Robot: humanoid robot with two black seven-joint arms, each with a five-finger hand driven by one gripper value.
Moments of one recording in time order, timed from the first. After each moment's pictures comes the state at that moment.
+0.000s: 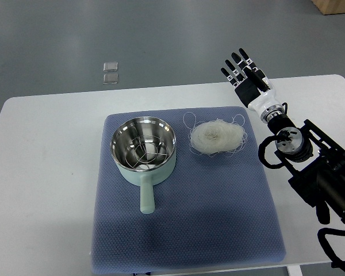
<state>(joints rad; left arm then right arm) 0.00 0.00 -0.04 -0.29 0.01 0.10 0.14 0.63 -0.04 1.14 0.78 -0.13 0.19 0.19</state>
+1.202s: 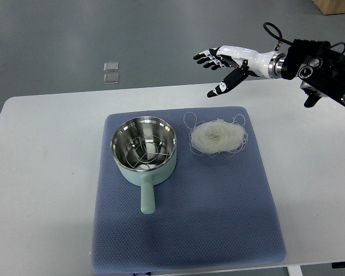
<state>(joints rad) 0.00 0.00 -0.04 -0.29 0.01 0.10 0.14 1.22 -0.41 0.29 0.81 -1.11 0.44 0.12</state>
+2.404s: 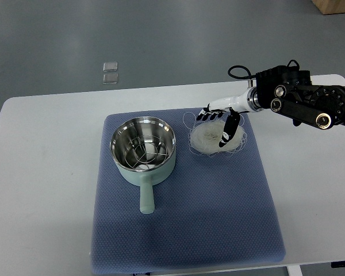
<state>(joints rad) -0.01 0.00 -0.04 -0.29 0.01 0.04 0.14 1.24 -0.32 -0.03 0.87 -1.05 0.42 -0.04</state>
